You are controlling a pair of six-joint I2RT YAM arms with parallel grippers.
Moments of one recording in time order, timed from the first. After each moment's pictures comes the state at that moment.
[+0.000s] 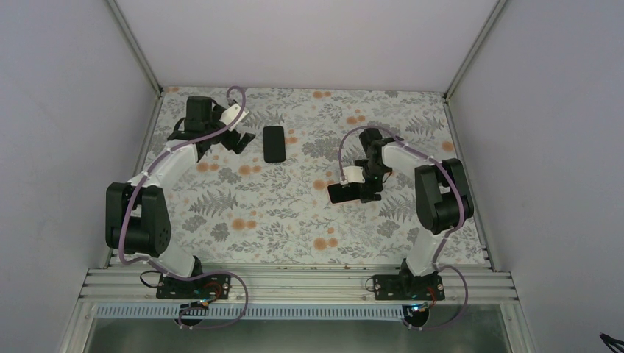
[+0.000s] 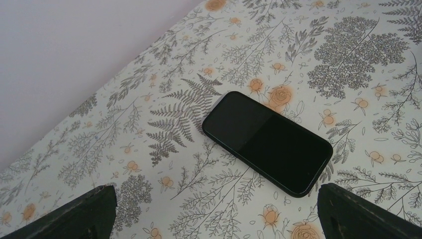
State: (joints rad) left arm -0.11 1.57 1.13 -0.22 0.39 0.55; right arm 0.30 1.82 1.16 -0.82 -0.11 -1.36
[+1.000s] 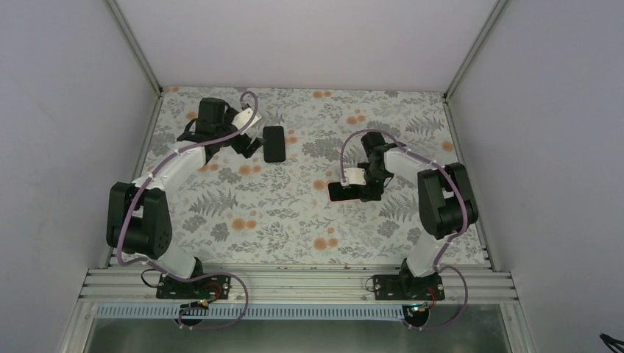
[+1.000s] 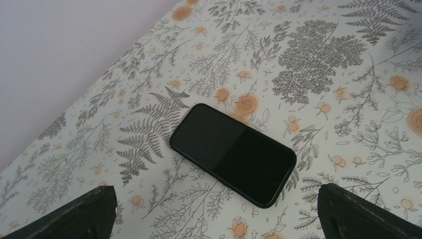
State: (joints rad) left arm -0.20 1.56 1.12 -0.23 0.37 0.56; right arm 0.30 1.78 1.08 -0.72 -0.09 -1.32
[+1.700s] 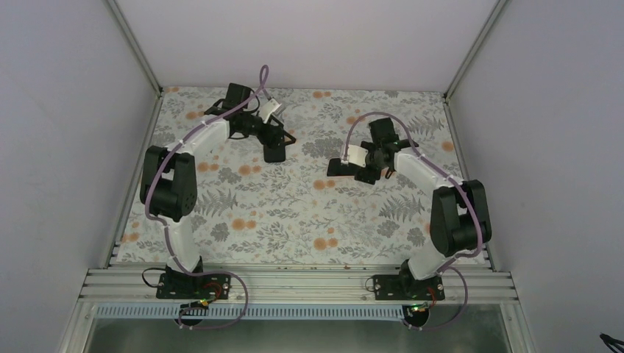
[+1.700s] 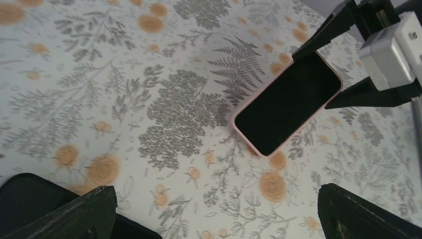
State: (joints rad) left arm -0.27 1.92 1.51 -0.46 0.80 0.33; right arm 0.29 1.63 1.09 -0.57 -0.16 -1.12
